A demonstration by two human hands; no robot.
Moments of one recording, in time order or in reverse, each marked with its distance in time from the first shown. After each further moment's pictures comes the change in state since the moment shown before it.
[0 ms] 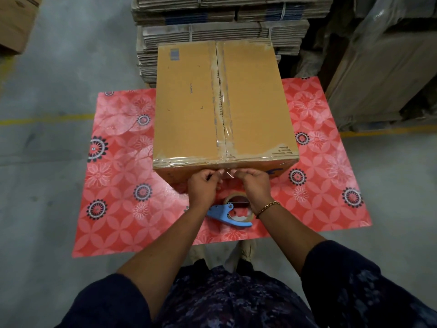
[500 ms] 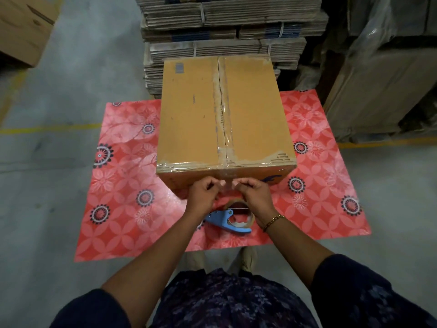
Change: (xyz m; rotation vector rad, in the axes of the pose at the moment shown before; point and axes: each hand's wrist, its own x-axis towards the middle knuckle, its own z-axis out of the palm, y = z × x) left_hand -0.019 0.013 -0.017 -0.035 -0.162 0.064; right_hand -0.007 0.013 -0.016 -0.075 -0.116 -0.141
